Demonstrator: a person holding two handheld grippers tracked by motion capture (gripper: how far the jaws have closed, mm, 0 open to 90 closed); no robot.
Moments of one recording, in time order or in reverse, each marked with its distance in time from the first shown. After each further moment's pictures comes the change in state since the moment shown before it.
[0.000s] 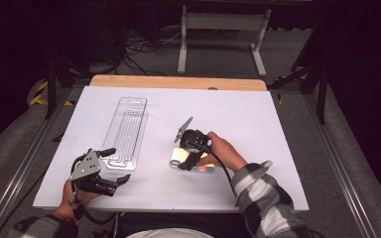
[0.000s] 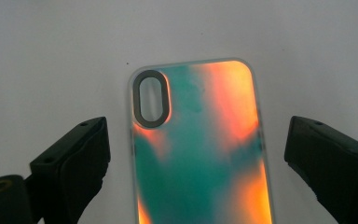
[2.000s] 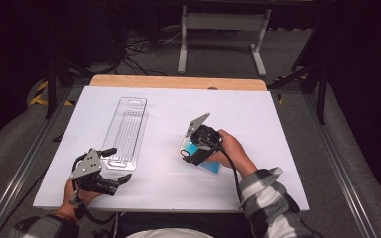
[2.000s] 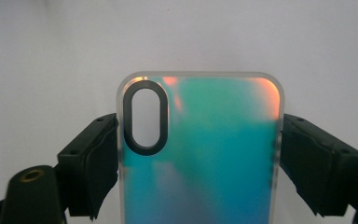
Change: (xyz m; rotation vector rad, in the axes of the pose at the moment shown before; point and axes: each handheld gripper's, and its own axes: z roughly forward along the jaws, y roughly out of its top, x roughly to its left) left arm 0.000 0.001 0.004 -0.002 -0.005 -0.021; right arm 0.000 -0.024 -0.043 -0.197 -0.084 0.007
